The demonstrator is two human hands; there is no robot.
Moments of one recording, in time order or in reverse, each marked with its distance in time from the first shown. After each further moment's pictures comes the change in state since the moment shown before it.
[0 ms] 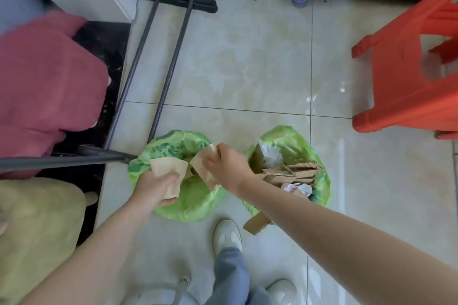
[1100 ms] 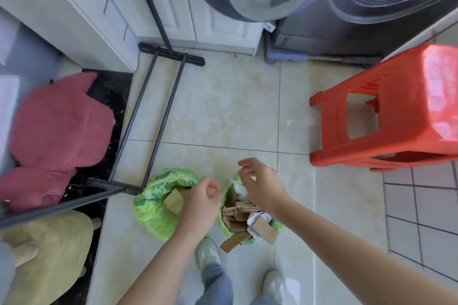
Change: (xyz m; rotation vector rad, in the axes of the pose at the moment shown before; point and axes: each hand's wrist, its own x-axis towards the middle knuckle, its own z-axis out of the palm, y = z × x) left_hand -0.167 0.145 0.051 0.285 -0.185 0.372; right_hand -0.105 -0.080 -0.178 -0.018 0.204 -0.040
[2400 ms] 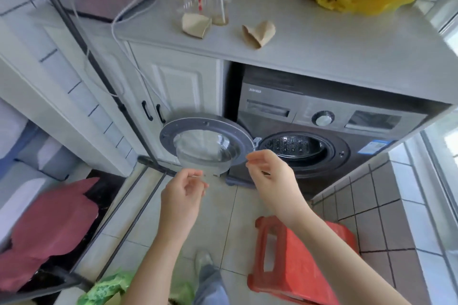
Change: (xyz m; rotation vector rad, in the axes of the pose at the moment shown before) left_hand -0.149 0.515 0.002 -0.360 0.487 0.426; right_hand -0.081 -0.221 -0.528 0.127 0.274 -0.463
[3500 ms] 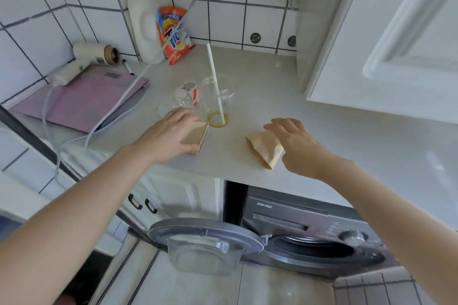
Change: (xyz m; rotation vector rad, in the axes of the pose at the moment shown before) left_hand 0.429 0.211 -0.004 1.044 -0.301 0.730; right_hand 0.380 -0.100 -0.101 -0.892 -0.188 -0.323
